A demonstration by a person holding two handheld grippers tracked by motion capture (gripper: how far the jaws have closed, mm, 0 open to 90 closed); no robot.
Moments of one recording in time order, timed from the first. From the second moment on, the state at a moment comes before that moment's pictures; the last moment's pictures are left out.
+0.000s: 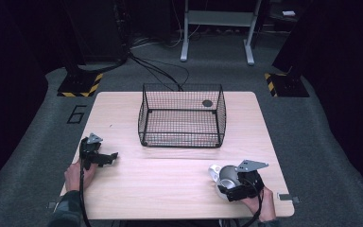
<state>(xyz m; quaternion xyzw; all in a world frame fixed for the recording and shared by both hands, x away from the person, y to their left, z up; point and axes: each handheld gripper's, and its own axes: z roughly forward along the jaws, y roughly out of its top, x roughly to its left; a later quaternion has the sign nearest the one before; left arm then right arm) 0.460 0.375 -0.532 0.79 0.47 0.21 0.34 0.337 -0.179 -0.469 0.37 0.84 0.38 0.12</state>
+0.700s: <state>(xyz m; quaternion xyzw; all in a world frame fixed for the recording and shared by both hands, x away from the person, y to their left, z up) 0.460 0.375 -0.532 0.79 0.47 0.21 0.34 0.334 -0.180 -0.462 0.37 0.83 0.39 0.15</state>
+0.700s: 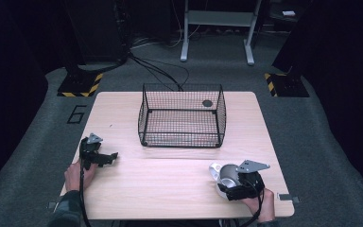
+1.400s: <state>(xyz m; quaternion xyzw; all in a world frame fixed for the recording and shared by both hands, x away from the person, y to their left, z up) 0.460 0.376 -0.530 0.79 0.47 0.20 0.33 0.352 -0.168 -0.438 0.35 0.84 0.39 0.15</state>
